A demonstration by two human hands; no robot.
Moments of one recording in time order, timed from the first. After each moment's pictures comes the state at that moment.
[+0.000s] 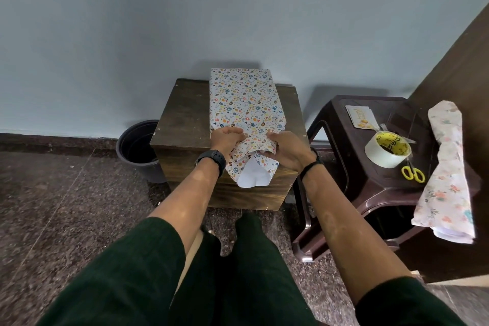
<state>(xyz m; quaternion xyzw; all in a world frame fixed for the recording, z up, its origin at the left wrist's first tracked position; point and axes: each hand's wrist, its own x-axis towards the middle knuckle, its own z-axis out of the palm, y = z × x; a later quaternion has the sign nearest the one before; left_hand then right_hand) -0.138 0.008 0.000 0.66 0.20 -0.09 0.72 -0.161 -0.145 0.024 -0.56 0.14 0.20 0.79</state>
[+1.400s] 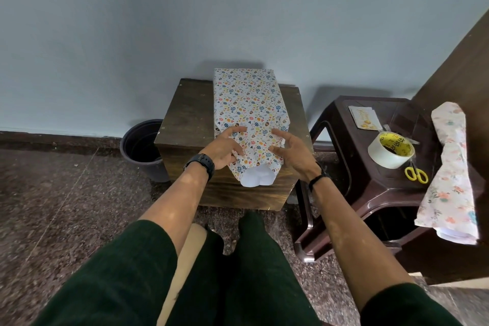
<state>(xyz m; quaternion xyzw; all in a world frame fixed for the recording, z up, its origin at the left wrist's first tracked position) -0.150 0.029 0.006 0.58 0.11 -0.28 0.76 -0.173 -0.166 -0.006 -0.76 0.01 0.09 0.64</state>
